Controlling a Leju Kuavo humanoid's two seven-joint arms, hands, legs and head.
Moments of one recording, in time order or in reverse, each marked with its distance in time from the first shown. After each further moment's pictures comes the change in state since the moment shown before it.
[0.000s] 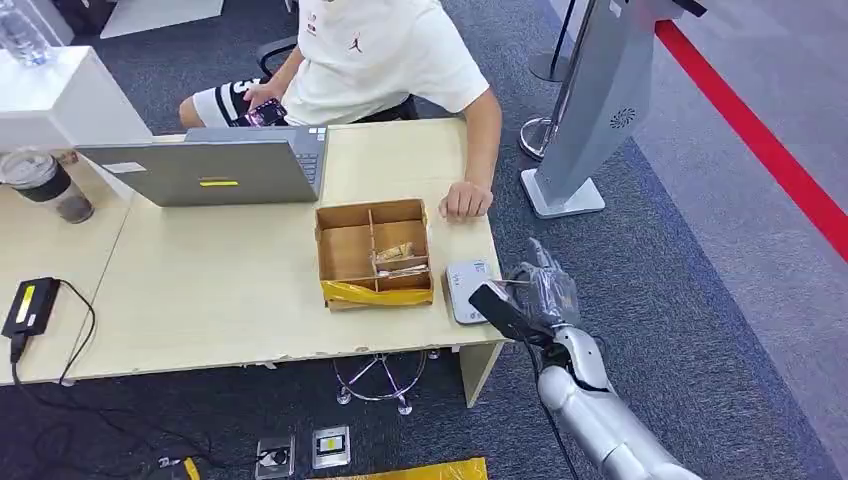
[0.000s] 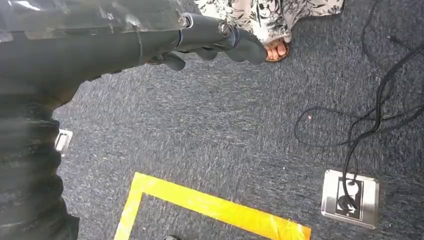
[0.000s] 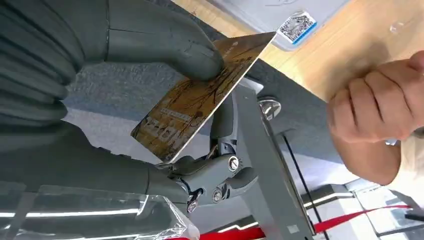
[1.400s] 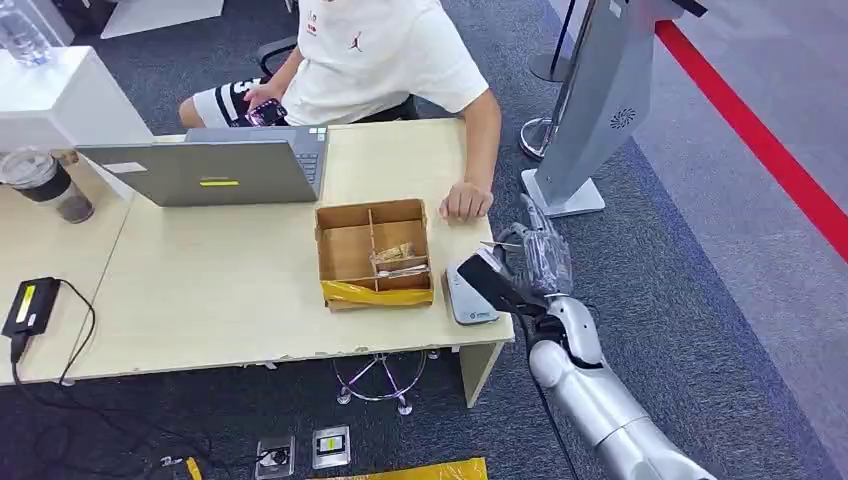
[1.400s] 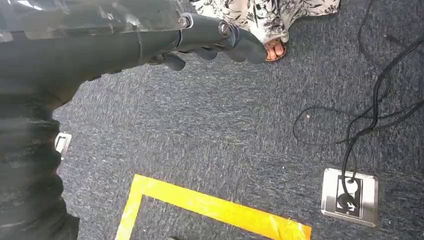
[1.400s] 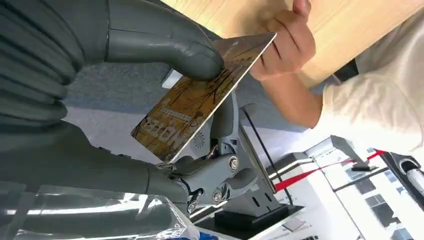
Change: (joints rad) left arm -0.002 -0.001 0.000 0.000 -0.016 -0.004 0.000; right arm -0.039 0.025 -0.027 -0.161 0.039 0.030 -0.002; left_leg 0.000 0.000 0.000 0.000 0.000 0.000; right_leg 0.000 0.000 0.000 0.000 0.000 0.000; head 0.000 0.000
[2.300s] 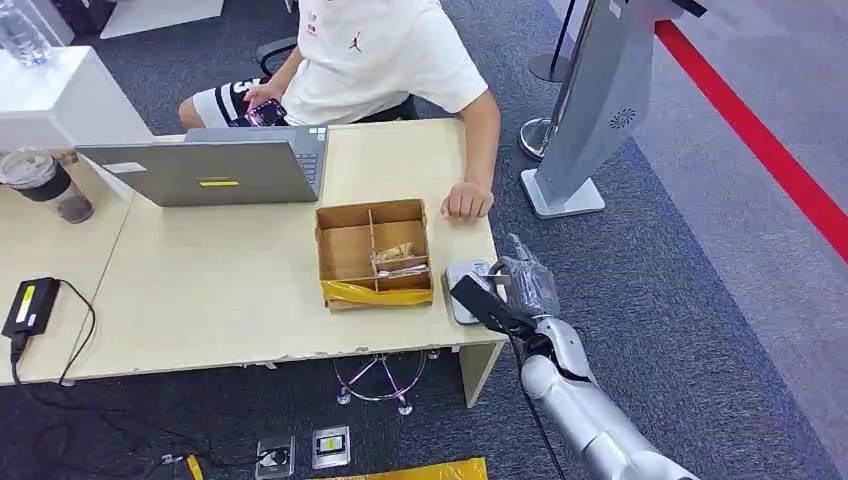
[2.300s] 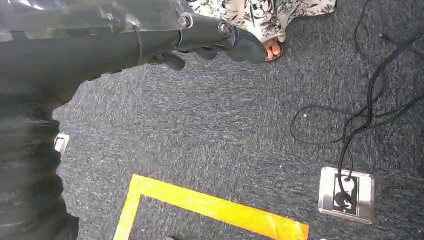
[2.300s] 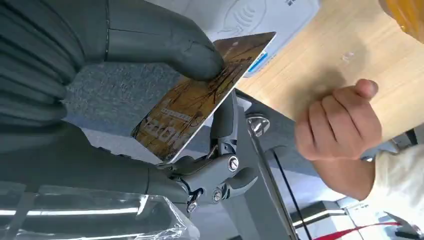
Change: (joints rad) left arm -0.006 0.000 0.000 0.000 -0.007 -0.002 0.002; right arm -0.003 0.050 0.000 0.212 -0.037 0.037 -0.021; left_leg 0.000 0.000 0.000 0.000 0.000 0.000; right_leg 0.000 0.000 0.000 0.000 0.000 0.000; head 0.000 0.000
